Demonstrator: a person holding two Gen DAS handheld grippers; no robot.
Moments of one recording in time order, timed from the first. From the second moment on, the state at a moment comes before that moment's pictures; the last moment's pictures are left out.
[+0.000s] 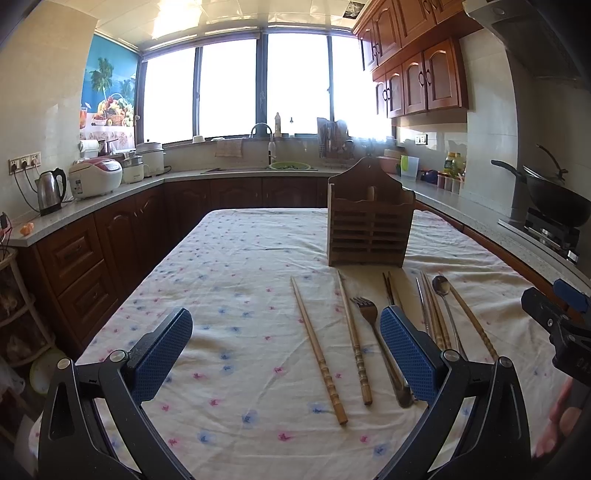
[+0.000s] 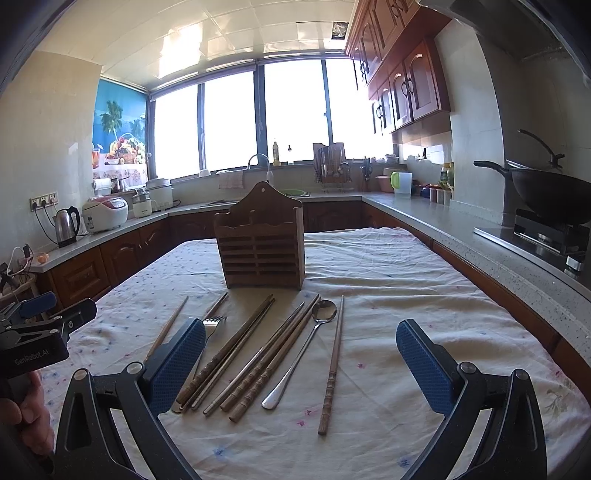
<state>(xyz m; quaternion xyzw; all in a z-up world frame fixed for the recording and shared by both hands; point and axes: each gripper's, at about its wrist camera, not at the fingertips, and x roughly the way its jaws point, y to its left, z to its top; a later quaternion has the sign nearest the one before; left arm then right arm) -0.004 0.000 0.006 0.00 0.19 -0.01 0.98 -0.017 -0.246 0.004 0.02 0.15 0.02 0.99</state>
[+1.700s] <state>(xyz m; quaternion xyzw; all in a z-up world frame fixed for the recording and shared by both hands) 0.024 0.003 -0.004 -0.04 0.26 -0.05 0.96 -0.007 -0.245 -0.002 0.03 0.17 0.03 0.98</state>
